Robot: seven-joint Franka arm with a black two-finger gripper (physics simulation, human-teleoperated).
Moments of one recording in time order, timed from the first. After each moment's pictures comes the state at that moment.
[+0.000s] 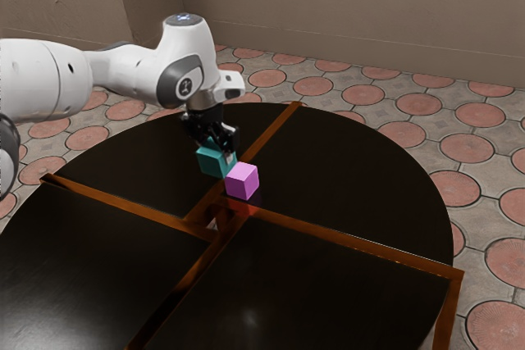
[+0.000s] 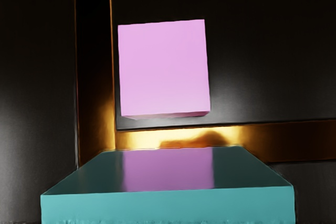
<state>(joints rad) -0.10 0.38 0.07 -1.66 0.03 2.14 0.01</state>
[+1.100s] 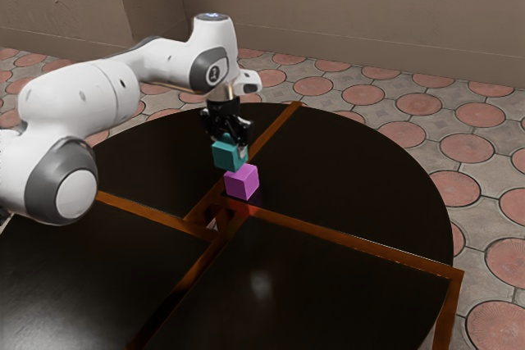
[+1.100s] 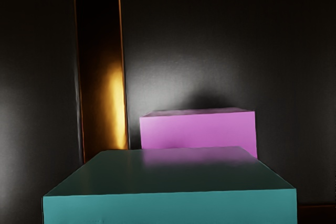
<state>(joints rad) -0.05 0.79 0.07 -1.07 -0.01 1.85 0.05</state>
